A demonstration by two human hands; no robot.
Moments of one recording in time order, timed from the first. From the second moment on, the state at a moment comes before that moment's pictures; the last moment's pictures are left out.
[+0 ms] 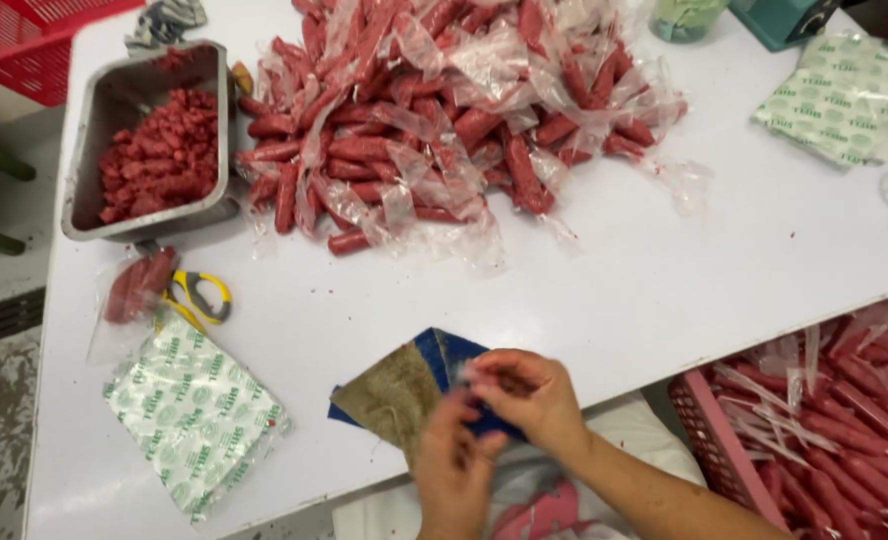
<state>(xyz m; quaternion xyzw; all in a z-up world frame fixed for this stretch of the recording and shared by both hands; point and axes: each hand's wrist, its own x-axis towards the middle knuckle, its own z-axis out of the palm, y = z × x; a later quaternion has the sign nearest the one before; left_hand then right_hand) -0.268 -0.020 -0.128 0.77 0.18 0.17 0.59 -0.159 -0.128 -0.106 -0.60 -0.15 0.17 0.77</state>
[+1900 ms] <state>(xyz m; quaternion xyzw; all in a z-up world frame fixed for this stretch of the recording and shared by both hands) -0.271 0.043 -0.029 0.72 0.08 0.07 0.68 -0.150 -0.125 -0.065 -0.52 -0.14 0.24 0.80</state>
